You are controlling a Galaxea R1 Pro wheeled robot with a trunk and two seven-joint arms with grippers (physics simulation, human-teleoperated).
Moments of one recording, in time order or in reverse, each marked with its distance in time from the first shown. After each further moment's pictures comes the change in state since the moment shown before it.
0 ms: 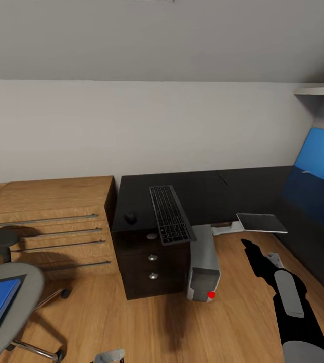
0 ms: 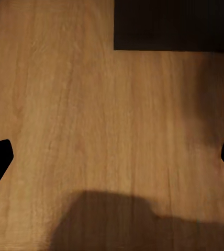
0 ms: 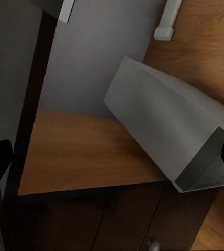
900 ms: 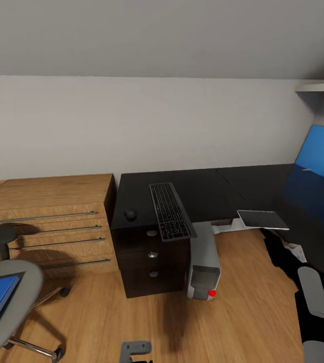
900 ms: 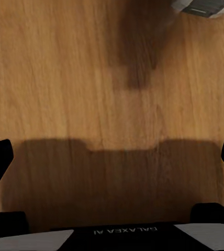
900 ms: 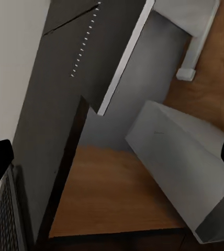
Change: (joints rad) left arm 0.141 -0.036 -0.078 -0.626 0.103 0.671 0.139; right arm 0.000 -0.089 -0.037 -0.091 -0.076 0.005 0.037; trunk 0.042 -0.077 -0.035
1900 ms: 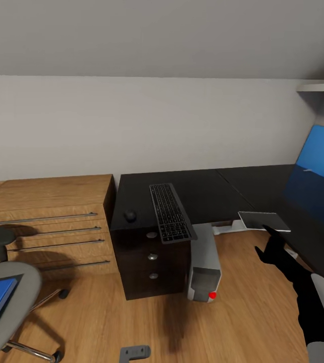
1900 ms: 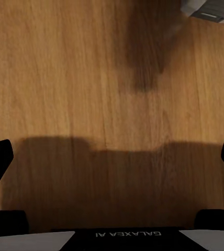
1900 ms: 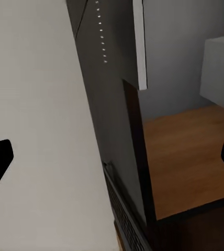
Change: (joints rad) left arm 0.000 -0.003 -0.005 0.071 0.000 -0.085 0.001; right arm 0.000 -0.038 0.000 0.113 -0.610 -0.031 -0.010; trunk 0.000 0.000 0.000
